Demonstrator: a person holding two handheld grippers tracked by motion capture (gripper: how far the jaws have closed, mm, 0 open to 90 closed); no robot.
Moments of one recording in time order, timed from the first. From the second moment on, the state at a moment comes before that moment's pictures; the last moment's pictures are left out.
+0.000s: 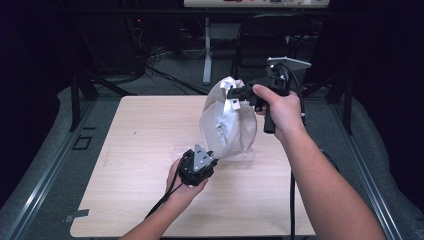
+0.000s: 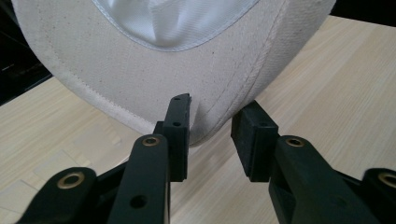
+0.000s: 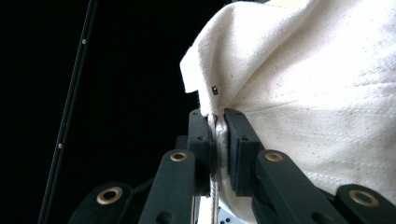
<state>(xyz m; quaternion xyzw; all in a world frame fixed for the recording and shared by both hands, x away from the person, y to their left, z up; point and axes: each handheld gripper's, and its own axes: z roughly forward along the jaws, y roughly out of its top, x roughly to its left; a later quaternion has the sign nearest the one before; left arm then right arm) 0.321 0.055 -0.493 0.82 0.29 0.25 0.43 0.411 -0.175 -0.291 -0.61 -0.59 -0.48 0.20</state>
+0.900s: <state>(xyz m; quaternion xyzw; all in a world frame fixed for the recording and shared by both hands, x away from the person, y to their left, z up) 0.344 0.080 -0.484 0.81 0.30 0.19 0.46 0.420 -0.157 -0.294 -0.62 -0.60 -0.47 0.18</state>
